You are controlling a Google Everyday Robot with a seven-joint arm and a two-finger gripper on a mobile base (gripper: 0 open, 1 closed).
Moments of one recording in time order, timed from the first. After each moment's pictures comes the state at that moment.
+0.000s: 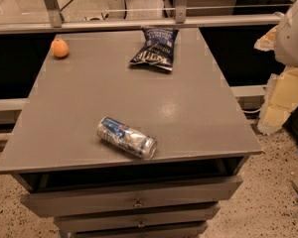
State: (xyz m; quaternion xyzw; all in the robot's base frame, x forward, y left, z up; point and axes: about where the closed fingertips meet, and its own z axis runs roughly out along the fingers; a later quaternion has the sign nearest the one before) arm 0.438 -0.217 0.977 -0.60 0.78 -0.03 0.16
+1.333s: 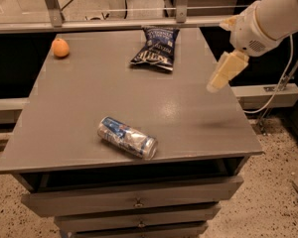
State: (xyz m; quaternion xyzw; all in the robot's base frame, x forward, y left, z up) arm 0.590 -0.187 0.944 -0.58 0.74 -0.01 0.33
